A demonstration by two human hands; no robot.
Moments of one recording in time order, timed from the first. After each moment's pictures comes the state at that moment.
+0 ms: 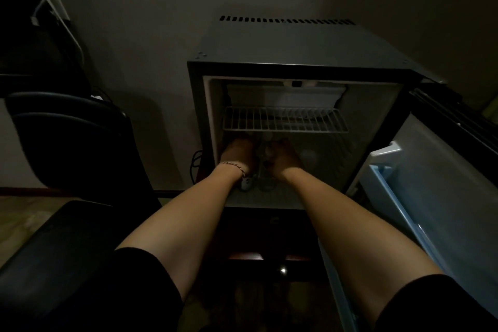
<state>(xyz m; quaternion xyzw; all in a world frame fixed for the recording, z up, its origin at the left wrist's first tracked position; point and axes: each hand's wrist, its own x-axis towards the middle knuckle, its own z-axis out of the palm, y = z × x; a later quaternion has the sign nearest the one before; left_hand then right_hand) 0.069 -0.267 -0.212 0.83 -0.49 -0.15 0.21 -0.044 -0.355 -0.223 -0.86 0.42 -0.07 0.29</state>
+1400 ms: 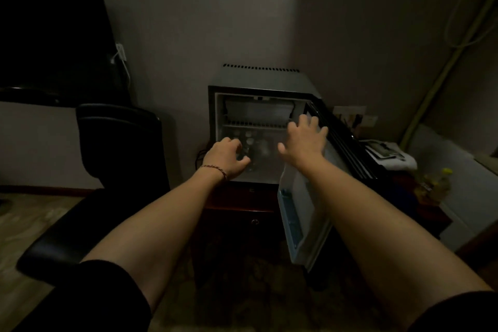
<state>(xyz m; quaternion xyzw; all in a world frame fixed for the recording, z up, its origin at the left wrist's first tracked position) -0.141 -0.003 -0.063 0.83 -0.51 -0.01 0.23 -0.304 -0.117 -0.007 -0.88 0.45 -0.10 -0.12</state>
